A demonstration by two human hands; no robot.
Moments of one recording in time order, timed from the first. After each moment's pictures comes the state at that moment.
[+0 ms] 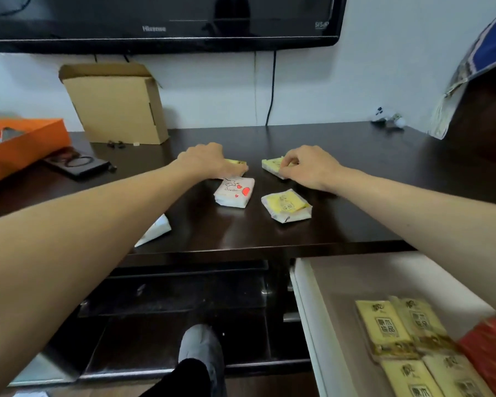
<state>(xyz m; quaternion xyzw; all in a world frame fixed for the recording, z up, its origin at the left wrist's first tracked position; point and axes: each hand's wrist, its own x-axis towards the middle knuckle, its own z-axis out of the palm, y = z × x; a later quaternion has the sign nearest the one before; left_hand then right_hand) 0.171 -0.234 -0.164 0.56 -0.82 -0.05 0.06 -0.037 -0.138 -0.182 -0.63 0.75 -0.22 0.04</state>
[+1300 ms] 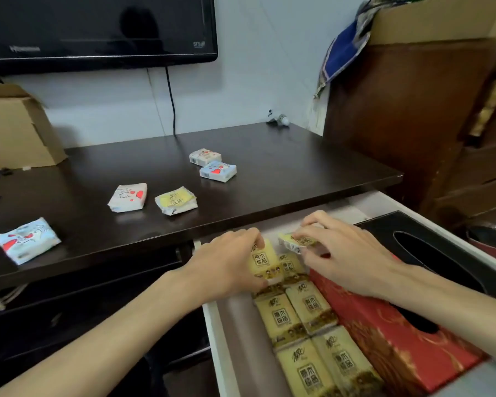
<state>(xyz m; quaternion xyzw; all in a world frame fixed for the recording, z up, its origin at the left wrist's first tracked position) 0.099 0.047 -0.215 0.25 -0.96 -0.13 0.03 -0.091 0.188 -0.233 -0.61 0.78 -0.14 -0.04</state>
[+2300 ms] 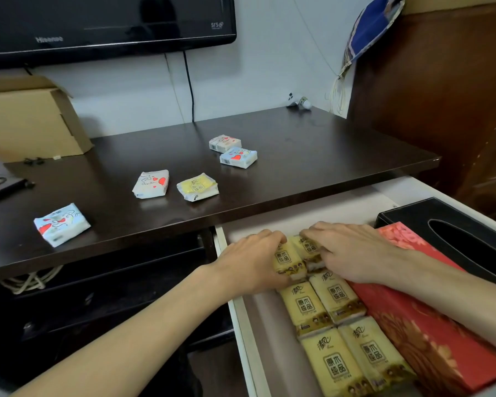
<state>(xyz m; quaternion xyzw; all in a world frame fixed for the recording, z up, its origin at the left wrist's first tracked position) 0.094 0.040 -0.248 0.22 -0.97 -0.13 0.02 -0.079 0.155 -0.245 -0.62 0.78 0.01 0.05</state>
